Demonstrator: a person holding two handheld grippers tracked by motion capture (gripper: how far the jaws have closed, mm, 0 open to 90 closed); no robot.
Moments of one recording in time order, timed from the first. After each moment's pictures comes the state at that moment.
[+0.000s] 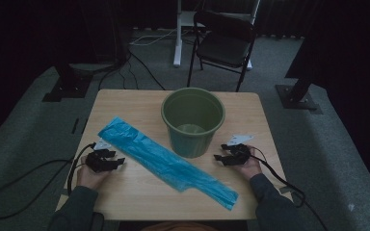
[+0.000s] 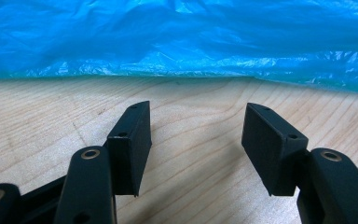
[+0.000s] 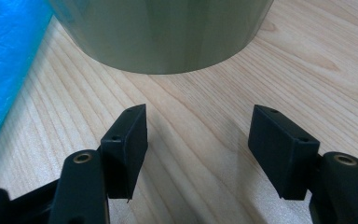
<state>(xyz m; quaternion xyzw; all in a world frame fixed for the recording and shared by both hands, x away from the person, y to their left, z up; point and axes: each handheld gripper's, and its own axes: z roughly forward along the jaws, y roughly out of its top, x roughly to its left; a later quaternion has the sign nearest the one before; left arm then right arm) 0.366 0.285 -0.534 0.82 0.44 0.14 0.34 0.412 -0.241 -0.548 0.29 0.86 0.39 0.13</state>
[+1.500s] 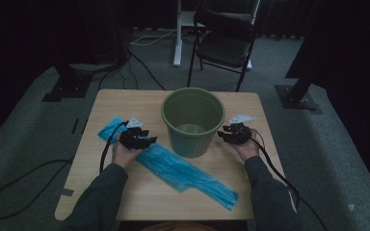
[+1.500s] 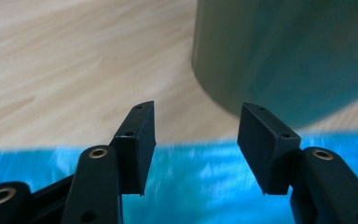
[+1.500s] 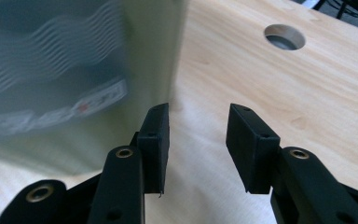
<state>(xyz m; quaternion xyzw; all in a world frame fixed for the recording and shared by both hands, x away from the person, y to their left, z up) 0.435 0.174 -0.492 0.81 0.39 0.14 0.41 0.460 -0.235 -0.496 0.37 0.82 0.38 0.20</state>
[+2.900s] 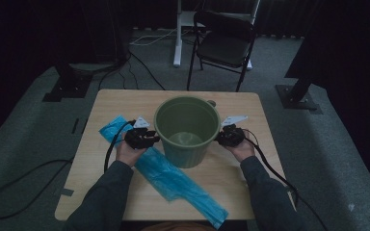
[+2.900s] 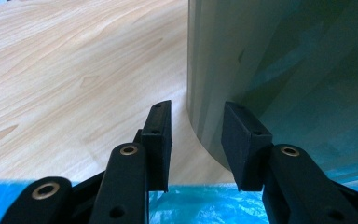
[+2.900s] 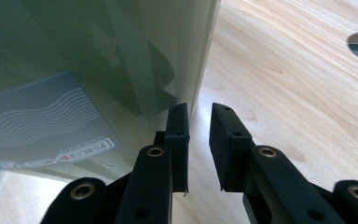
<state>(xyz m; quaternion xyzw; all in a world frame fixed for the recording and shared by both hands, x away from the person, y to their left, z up) 0.420 0.163 -0.483 0.84 0.35 0.14 0.40 0.442 -0.209 -0.486 0.31 0.86 0.39 0.12</state>
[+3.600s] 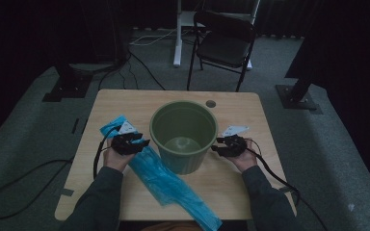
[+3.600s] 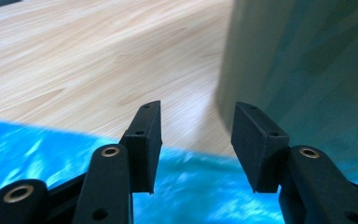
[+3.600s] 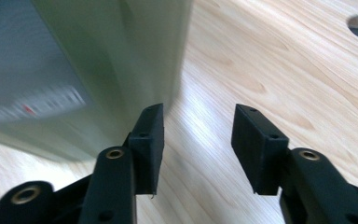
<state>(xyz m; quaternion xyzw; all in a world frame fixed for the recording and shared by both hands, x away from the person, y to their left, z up) 0.397 0.204 -0.482 0.81 0.39 0.17 0.40 0.414 -0.214 -0.500 0.31 0.86 0.38 0.15</state>
